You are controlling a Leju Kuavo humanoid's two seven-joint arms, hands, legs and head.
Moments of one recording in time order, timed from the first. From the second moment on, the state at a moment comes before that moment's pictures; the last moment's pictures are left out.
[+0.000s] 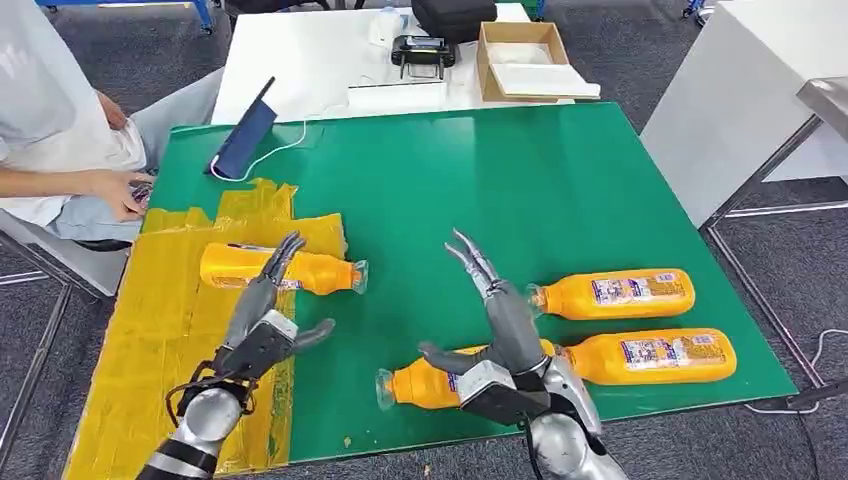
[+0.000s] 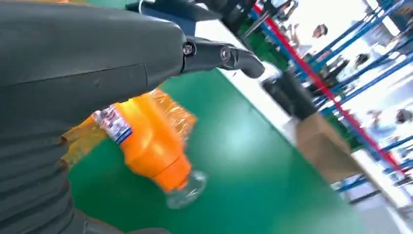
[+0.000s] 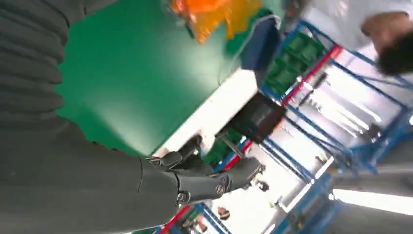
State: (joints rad) left arm -0.15 0.01 -0.31 -1.40 -0.45 0.15 -0.37; right arm -0.05 -0.02 0.48 -1.67 0.50 -0.13 -0.30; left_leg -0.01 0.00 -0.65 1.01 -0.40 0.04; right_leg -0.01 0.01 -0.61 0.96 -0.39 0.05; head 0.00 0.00
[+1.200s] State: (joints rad) left arm -0.07 -0.02 -0.16 -1.68 -0.14 0.02 -0.43; right arm -0.08 -0.34 0.62 -1.45 0.98 -0.04 -0.06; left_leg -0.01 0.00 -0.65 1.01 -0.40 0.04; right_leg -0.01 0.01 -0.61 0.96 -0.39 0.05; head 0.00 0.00
